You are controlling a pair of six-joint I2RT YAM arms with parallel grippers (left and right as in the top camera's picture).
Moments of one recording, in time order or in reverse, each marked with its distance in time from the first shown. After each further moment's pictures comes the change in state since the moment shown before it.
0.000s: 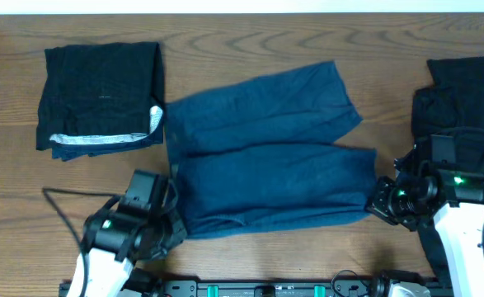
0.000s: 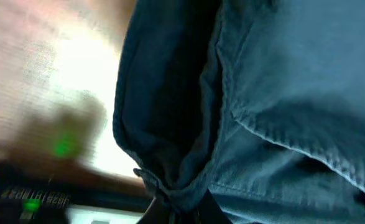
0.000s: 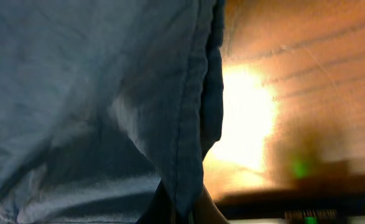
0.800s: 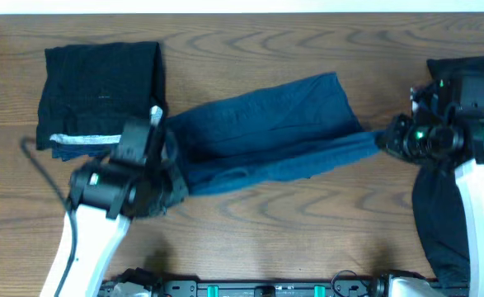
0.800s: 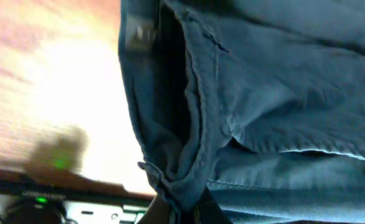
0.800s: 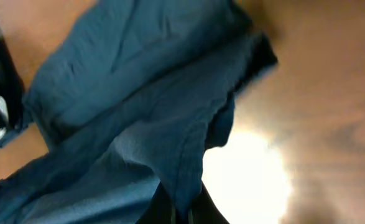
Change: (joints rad) left arm -0.001 0.282 0.468 -0.088 -0.051 0.057; right arm 0.011 0.217 0.450 0.070 -0.013 -0.070
